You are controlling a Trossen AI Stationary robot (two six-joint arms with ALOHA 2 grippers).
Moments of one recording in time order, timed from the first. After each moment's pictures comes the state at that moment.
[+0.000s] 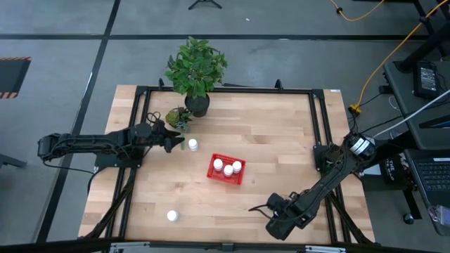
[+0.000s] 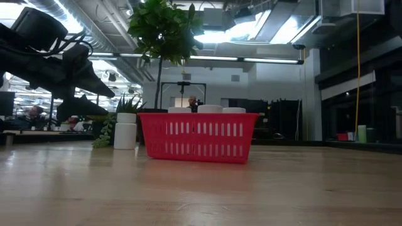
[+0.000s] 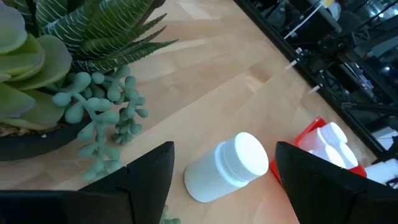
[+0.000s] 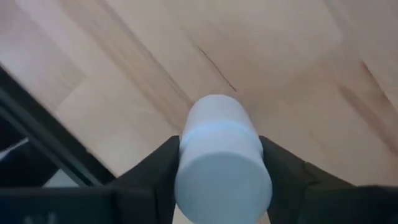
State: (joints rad) left arm 0.22 0.42 0.01 0.03 -0.11 -0.75; right arm 0.81 1.83 1.22 -0.79 0.01 1.52
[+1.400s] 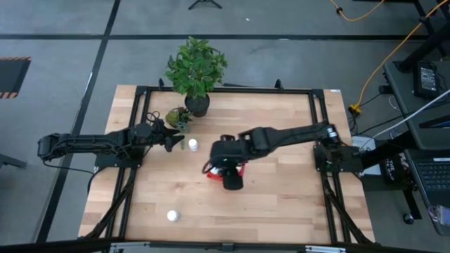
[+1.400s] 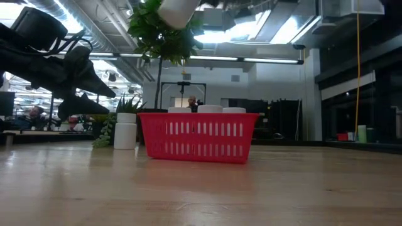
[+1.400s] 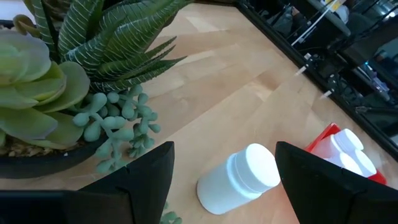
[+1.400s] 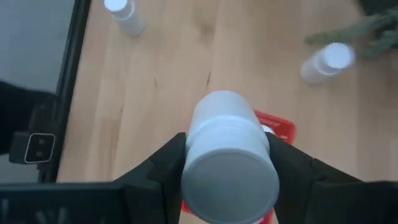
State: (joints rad) left arm 0.22 0.42 0.01 0.04 -0.17 -0.69; right arm 0.22 2.07 2.17 -1.13 0.00 0.11
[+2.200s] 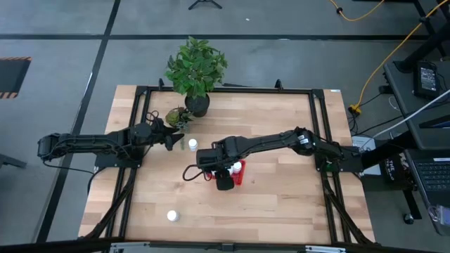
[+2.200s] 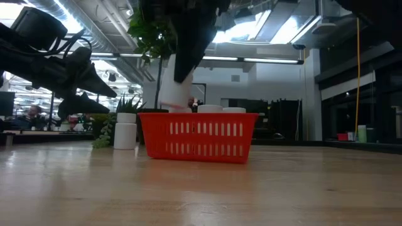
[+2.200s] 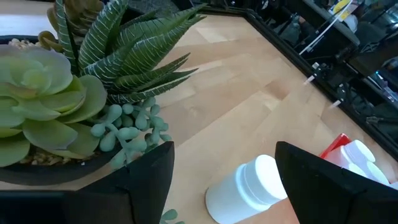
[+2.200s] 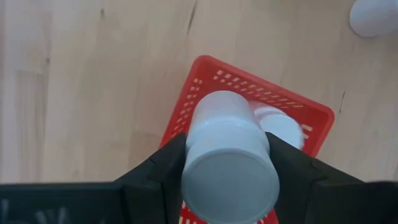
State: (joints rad) left arm 0.22 0.42 0.01 0.04 -0.22 -0.69; right arm 0.17 2.34 2.27 -1.23 -0.02 -0.01
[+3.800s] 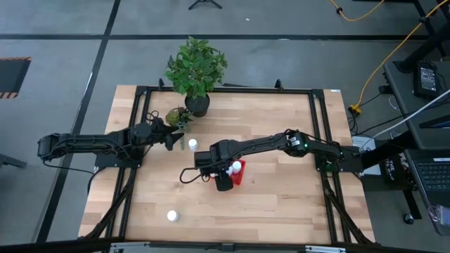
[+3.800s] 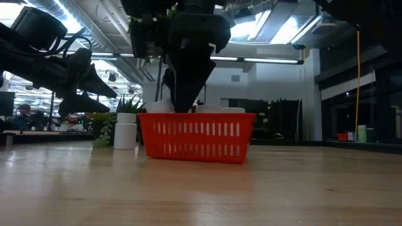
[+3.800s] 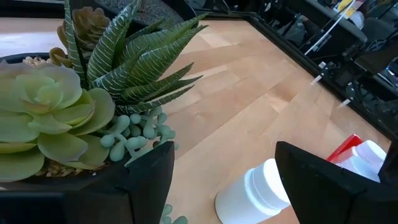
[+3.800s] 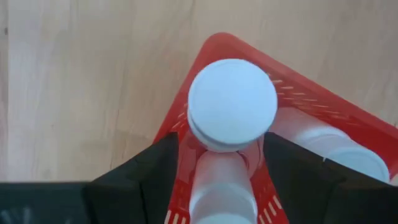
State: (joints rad) left arm 0.22 0.42 0.01 0.05 -0.25 -0.64; right arm 0.14 2.44 2.27 -1.22 -0.08 -0.09
